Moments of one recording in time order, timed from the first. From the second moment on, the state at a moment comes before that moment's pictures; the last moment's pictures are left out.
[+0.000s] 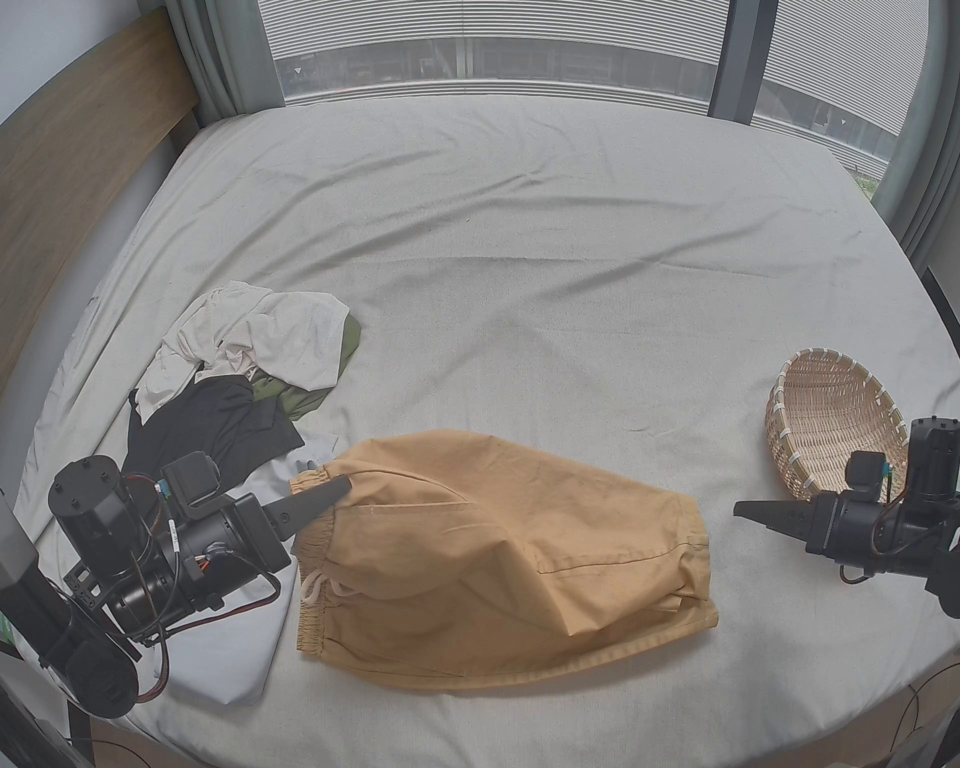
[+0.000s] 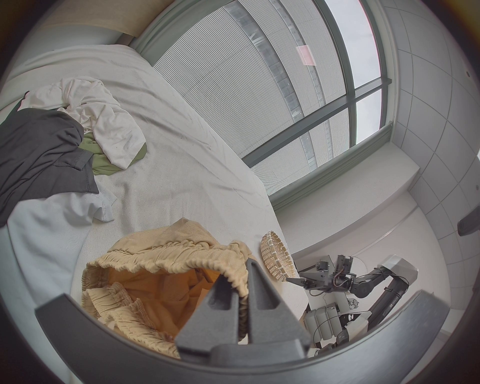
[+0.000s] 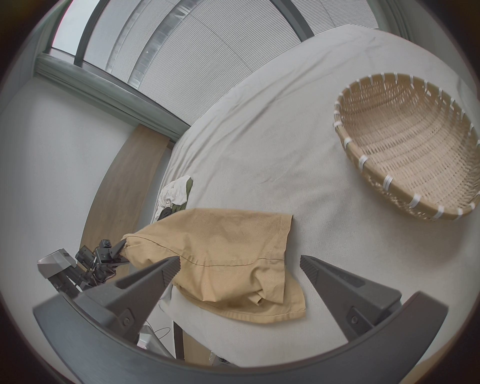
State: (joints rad) left arm -0.35 1.78 -0.20 -1.55 -0.43 -0.69; right arm 0.10 1.58 -0.35 -0.76 0.51 0.44
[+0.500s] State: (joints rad) left arm -0.35 1.78 -0.21 -1.55 -0.43 -0.69; right arm 0.13 1.76 -0.35 -0.93 0.51 0.54
